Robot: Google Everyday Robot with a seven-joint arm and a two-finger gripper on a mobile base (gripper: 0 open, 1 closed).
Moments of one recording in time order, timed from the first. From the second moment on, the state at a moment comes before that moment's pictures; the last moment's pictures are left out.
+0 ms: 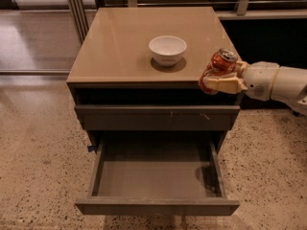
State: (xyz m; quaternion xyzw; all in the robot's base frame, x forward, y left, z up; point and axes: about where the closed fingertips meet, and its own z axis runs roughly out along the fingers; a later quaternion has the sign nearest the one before) arm 0.613 -0.191 0.875 -0.37 0.68 0.26 0.57
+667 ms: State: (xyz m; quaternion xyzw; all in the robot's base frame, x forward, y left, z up) arm 0.581 -0.135 0.737 -0.35 0.73 0.32 0.49
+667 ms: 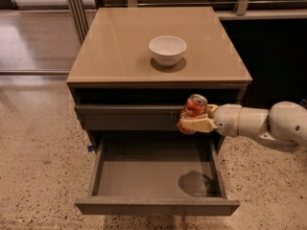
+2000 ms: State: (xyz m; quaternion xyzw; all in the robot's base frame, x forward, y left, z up) arm 0.559 -0.145 0.655 -0.33 0.78 0.20 0.49
